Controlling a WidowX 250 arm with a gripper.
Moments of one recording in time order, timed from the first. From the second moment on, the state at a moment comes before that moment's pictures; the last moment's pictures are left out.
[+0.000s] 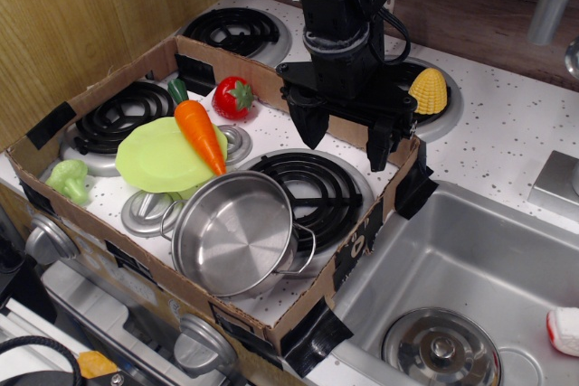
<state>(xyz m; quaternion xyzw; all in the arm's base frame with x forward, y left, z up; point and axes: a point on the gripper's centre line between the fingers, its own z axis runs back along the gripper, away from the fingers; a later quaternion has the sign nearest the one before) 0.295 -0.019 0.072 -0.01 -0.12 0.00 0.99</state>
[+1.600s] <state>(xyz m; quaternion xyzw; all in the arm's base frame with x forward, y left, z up) 0.302 0.078 0.079 0.15 -0.10 0.35 0.92</state>
